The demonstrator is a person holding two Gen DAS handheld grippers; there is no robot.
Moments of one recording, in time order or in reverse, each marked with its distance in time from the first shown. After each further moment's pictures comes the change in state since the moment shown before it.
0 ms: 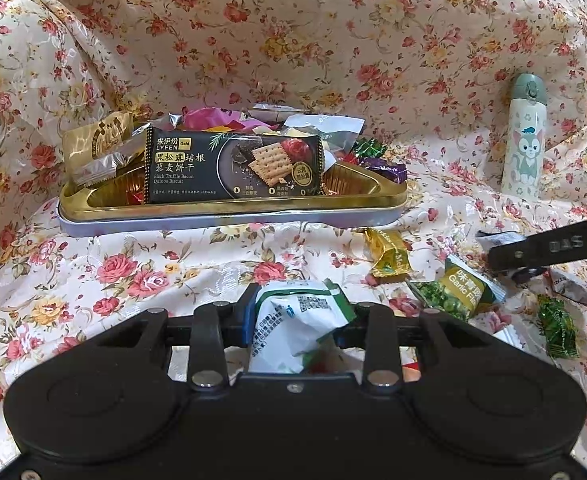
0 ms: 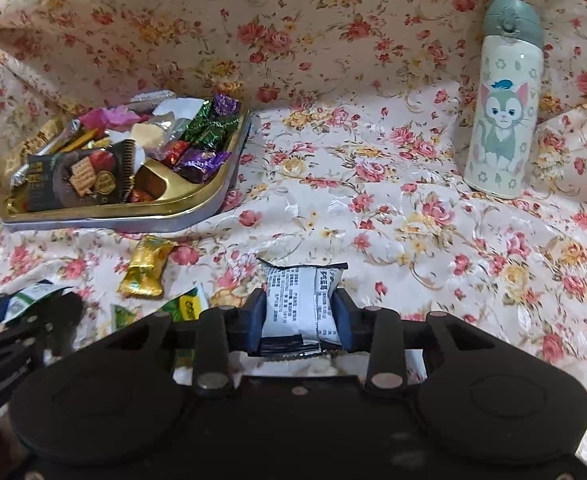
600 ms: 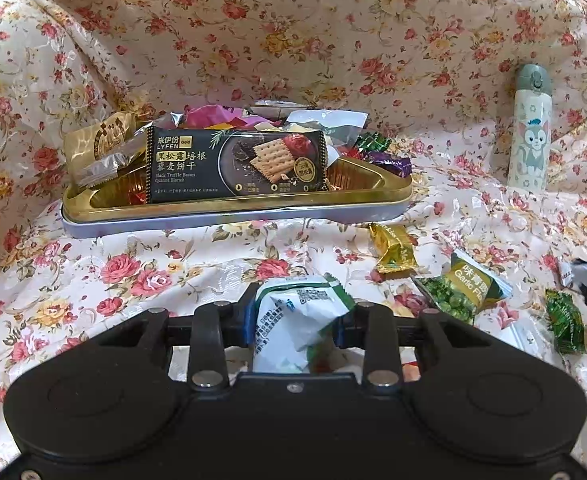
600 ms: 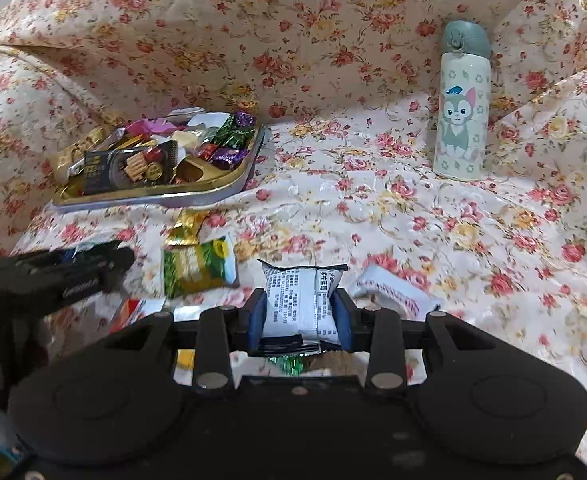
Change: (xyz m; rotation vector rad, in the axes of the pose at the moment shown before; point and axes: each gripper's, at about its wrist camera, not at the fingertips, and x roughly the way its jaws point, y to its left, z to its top) left arm 0.003 -0.004 0.000 0.027 0.014 0.027; right arm -0.084 -0.009 -0.056 -0.001 -0.065 0.035
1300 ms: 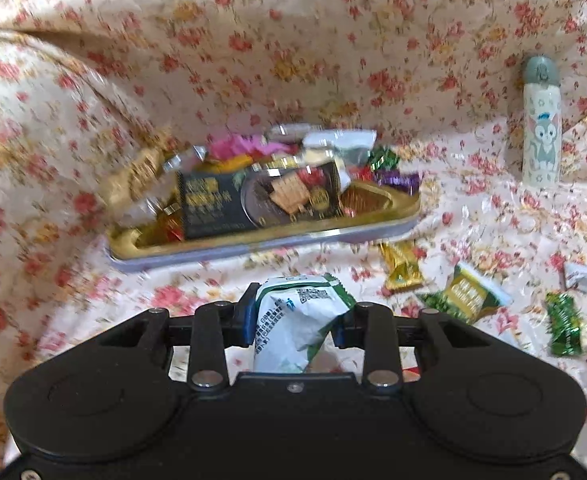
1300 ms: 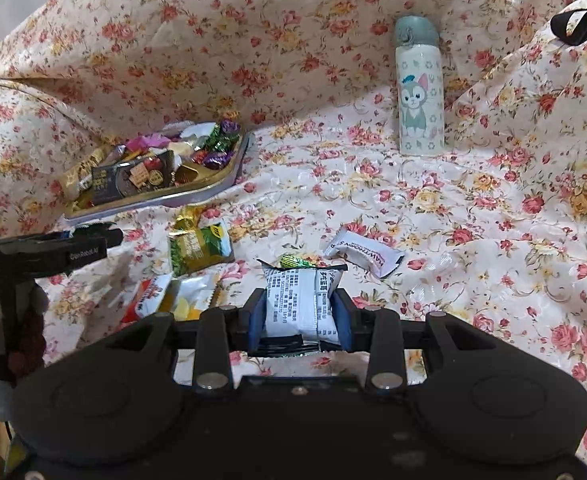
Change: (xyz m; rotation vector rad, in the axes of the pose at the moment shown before) left arm -0.035 -0.015 0.024 0.072 0.010 0.122; right arm -0.053 -0.019 -0.024 0.105 -0.036 0.005
